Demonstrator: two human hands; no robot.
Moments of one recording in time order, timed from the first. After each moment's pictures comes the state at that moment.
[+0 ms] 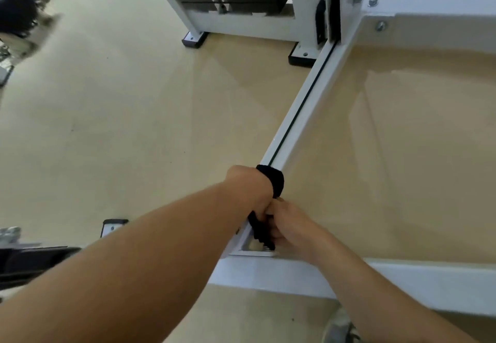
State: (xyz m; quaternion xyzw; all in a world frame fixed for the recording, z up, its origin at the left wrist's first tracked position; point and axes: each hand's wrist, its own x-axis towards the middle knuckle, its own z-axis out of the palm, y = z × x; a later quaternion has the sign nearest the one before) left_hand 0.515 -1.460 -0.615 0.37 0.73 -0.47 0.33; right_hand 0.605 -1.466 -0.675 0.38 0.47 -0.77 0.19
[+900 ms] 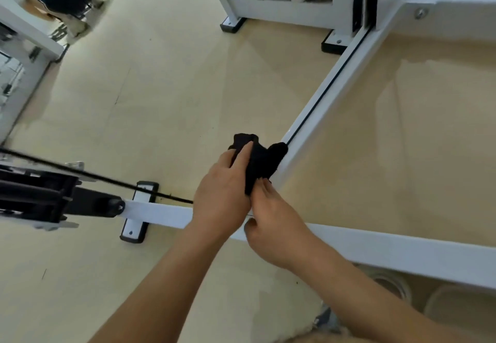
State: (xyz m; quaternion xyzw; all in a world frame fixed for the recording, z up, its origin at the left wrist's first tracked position) left_hand 0.568 -1.588 -0.563 0.32 0.94 0.02 0.09; right_hand 0.654 -1.521 -0.613 0.08 0.81 -0.58 0.00
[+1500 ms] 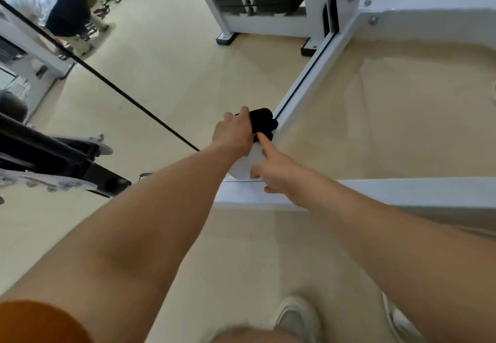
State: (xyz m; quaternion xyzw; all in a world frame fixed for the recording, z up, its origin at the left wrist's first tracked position) left_hand 0.550 -1.550 -0.581 0.29 0.95 -0.10 0.08; right_hand 0.696 -1.507 -0.574 0.21 0.61 -0.75 0.11
